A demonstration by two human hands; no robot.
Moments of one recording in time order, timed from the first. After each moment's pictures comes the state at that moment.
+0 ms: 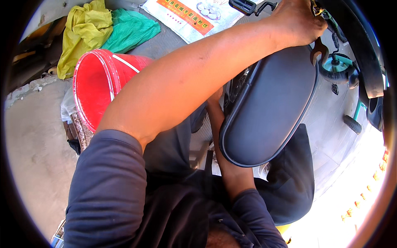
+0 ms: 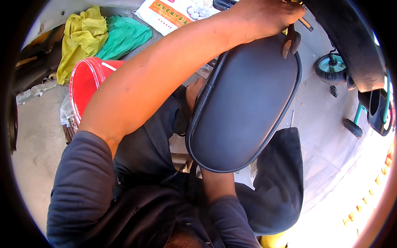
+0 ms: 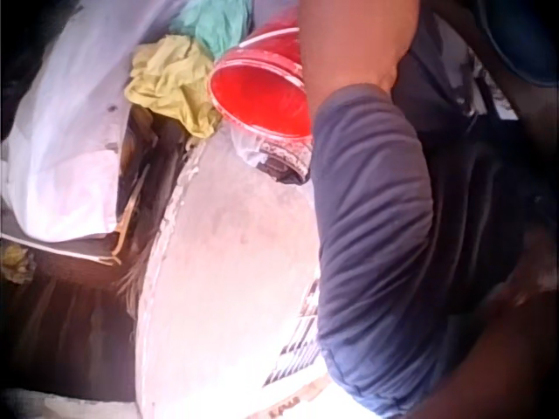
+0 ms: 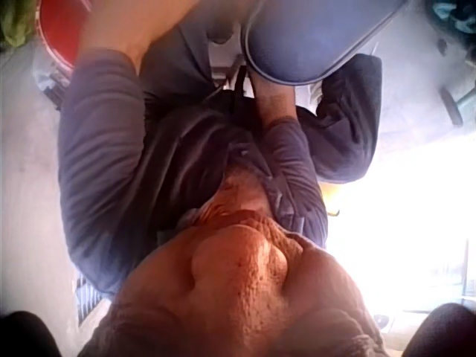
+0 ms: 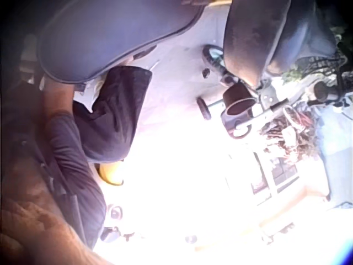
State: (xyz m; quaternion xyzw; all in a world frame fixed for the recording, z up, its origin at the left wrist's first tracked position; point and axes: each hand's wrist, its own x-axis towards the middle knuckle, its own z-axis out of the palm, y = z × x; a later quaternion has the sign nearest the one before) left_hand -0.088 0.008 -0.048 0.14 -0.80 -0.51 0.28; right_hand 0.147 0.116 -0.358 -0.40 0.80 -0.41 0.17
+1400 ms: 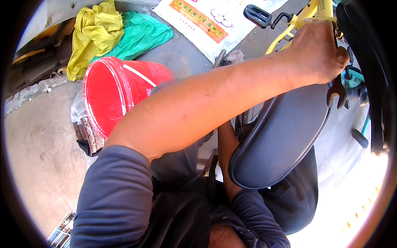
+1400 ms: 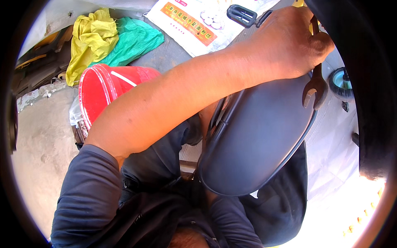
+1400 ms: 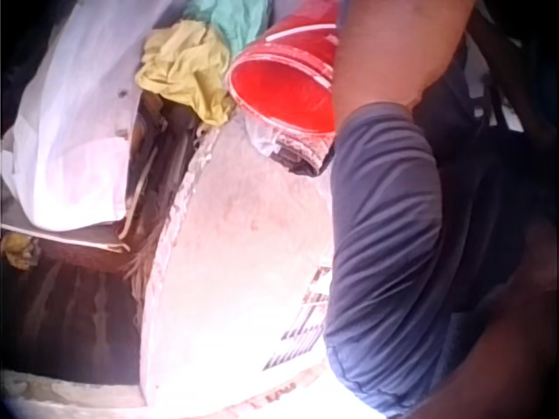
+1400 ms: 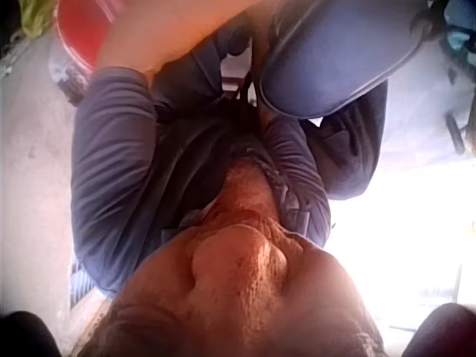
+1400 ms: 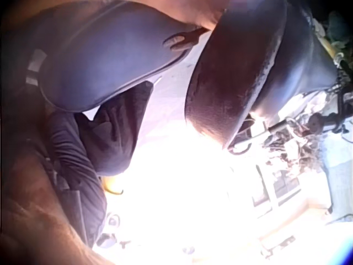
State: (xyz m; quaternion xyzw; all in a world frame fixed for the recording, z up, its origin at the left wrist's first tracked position) left_hand -0.066 0.015 -0.025 0.17 -0.80 -0.56 0.16; right_hand 0.160 0.092 -0.341 -0.59 0.67 -0.26 0.36
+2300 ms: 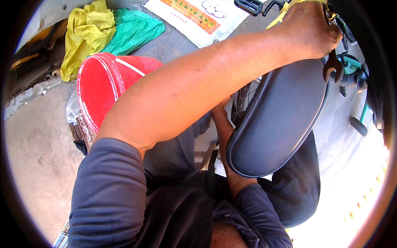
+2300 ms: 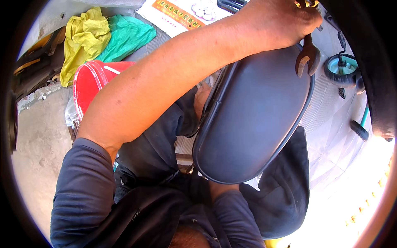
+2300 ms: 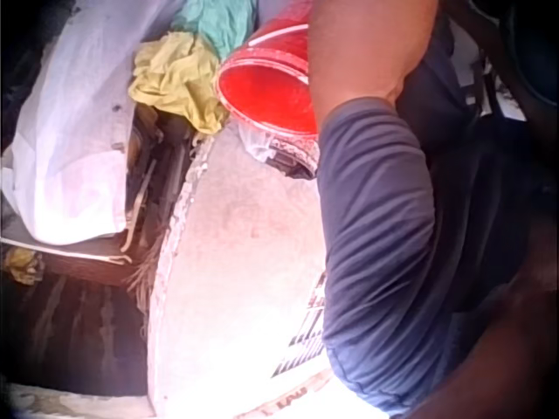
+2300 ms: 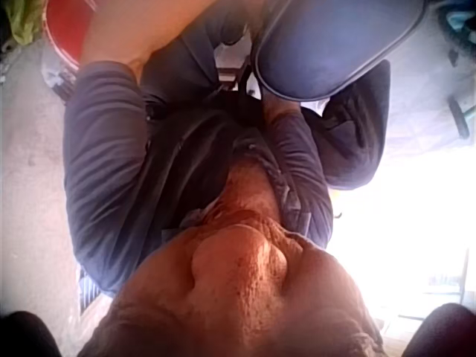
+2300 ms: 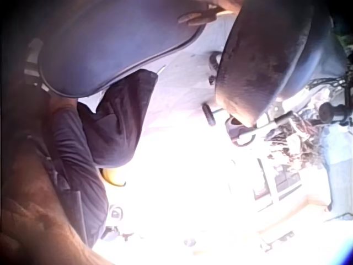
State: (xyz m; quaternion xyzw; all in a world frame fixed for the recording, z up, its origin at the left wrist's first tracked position) left_hand -0.047 0.017 -0.016 0.08 -0.75 -0.57 0.32; right_hand 0.158 0.148 -0.274 -0.66 0.57 -0.12 0.48
